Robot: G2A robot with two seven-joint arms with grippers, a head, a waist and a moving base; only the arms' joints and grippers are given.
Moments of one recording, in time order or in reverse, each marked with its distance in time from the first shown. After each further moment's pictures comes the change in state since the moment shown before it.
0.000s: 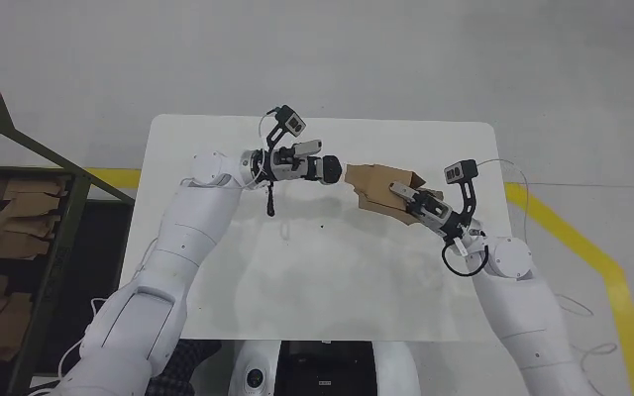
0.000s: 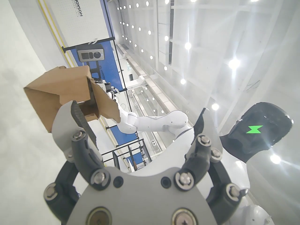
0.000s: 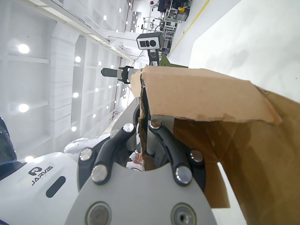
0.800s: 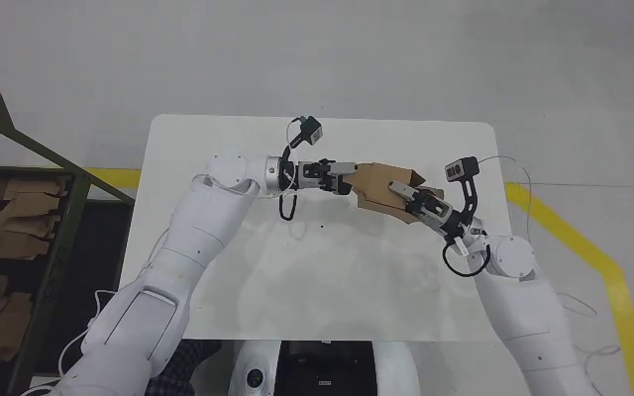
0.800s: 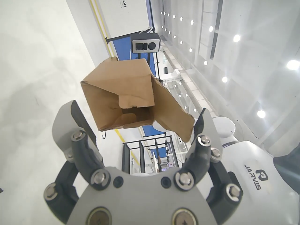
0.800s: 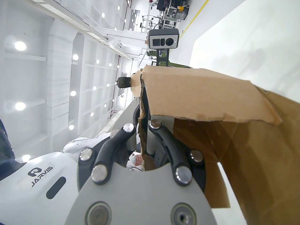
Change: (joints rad) left arm -0.017 -0.004 0.108 -0.037 0.270 -0.008 0.174; right arm -0.014 0.006 0.008 -0.058 -0.015 0.025 -0.011
